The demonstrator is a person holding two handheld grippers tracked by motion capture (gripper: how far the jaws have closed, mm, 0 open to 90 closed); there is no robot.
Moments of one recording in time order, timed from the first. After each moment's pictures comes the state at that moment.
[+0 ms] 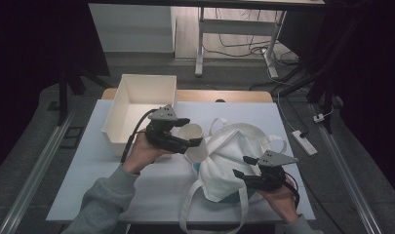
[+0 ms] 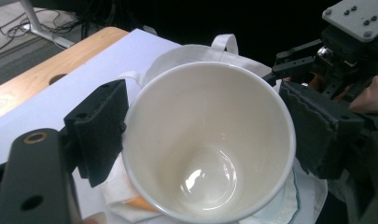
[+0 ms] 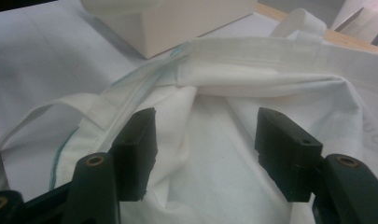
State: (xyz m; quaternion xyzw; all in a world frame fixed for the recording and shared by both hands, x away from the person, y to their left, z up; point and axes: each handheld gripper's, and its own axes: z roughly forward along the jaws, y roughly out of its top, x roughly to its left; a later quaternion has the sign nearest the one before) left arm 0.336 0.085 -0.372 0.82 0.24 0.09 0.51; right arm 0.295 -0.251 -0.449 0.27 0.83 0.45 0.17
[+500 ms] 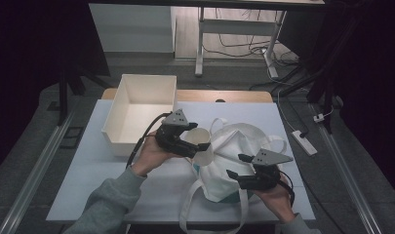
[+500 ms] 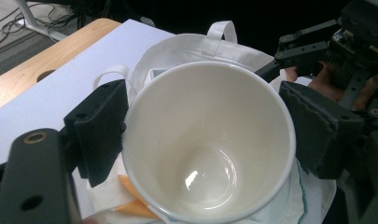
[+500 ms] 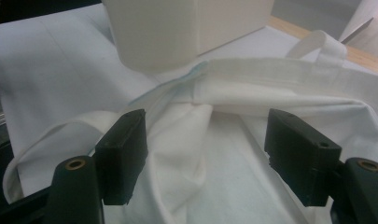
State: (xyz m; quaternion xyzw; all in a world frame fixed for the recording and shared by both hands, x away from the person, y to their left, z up) left arm 0.337 0.064 -0.382 0.83 0.23 0.09 0.49; right arm 0.293 -0.234 -0.441 0.25 0.83 0.47 0.17
